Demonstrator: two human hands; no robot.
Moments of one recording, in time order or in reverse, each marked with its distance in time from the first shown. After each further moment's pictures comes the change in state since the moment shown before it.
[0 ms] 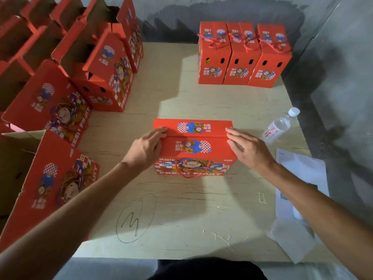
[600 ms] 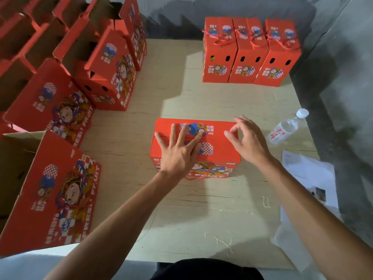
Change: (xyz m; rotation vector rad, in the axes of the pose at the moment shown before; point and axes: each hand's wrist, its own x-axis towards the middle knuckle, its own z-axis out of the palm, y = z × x) left_hand 0.022 0.079 0.063 0.358 -0.177 -0.223; right_hand 0.030 0.019 0.023 0.088 -0.096 0.348
